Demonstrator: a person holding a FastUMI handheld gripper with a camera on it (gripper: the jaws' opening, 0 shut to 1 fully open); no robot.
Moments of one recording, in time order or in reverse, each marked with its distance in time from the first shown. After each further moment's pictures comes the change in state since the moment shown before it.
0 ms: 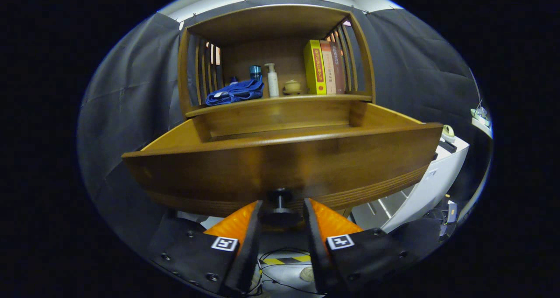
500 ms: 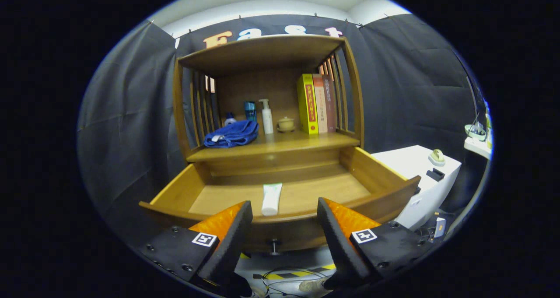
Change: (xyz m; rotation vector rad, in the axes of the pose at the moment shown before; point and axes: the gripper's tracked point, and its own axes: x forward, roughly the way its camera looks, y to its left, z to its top) arm -0.021 -0.005 0.118 0.022 -0.146 0.007
